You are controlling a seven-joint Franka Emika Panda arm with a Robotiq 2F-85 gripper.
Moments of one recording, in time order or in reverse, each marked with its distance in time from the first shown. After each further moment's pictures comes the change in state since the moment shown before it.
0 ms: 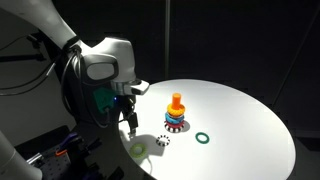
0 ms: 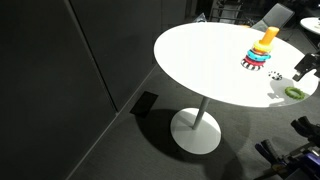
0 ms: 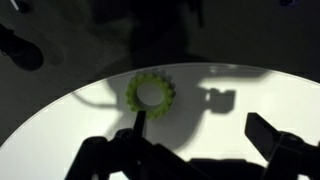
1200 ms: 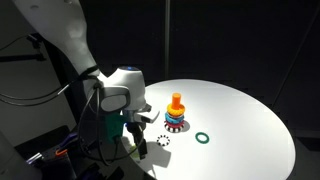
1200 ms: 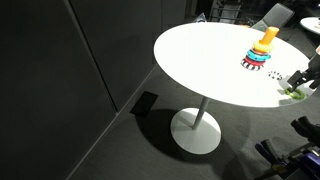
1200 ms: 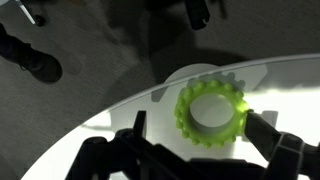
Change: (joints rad) arm 0.010 0.306 -0.145 0.062 -0.107 0.245 0.090
